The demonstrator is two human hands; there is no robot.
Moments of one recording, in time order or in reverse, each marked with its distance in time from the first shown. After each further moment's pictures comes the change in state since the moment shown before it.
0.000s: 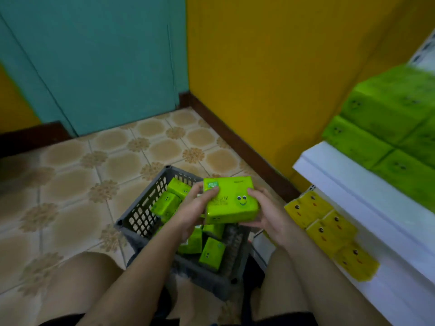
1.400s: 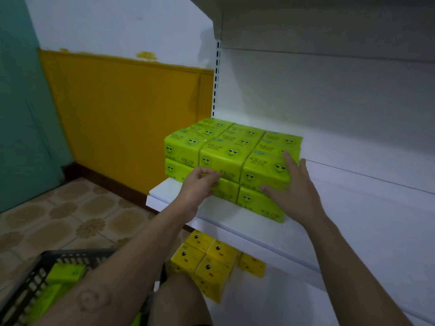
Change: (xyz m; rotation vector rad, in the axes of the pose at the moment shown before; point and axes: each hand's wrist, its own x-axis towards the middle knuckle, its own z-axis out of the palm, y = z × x) left_hand -0.049 0.101 0.299 0.139 -0.351 0.380; right_hand -0.223 -0.092 -0.259 -0.860 0.979 -0.466
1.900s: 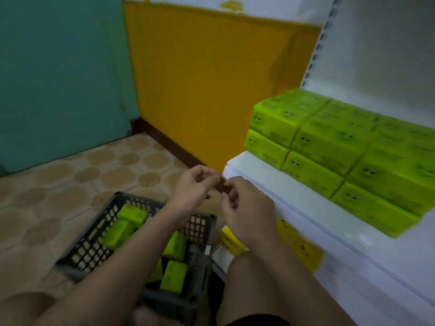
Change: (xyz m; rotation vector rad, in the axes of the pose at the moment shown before) left_hand -0.049 -0.056 -0.175 0.149 0.252 -0.042; right_hand -0.083 -0.149 0.193 0.096 -0.172 -0.557
